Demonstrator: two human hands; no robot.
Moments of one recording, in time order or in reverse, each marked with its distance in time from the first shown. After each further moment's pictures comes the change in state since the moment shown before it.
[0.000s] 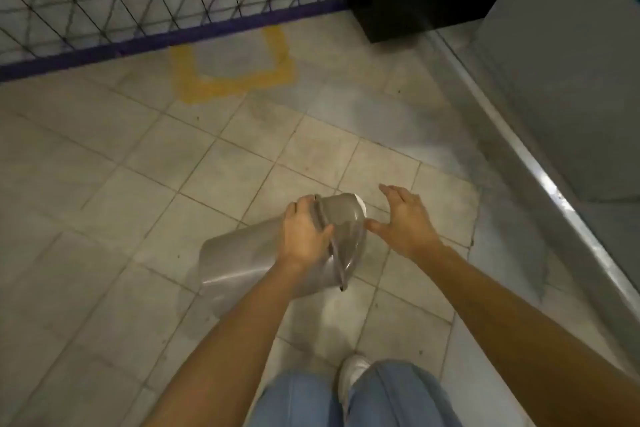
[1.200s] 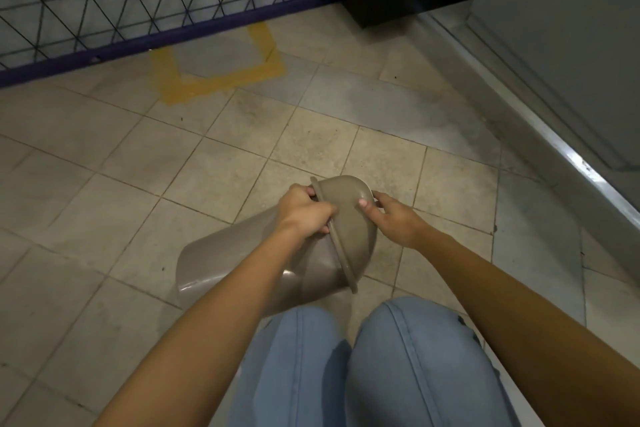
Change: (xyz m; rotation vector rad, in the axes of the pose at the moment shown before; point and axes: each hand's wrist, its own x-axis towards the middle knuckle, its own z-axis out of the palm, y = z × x) left_hand 0.045 -0.025 0.023 -0.351 -0.109 -0.230; right_hand 0.029 0.024 0.081 0.465 -0.174 0.053
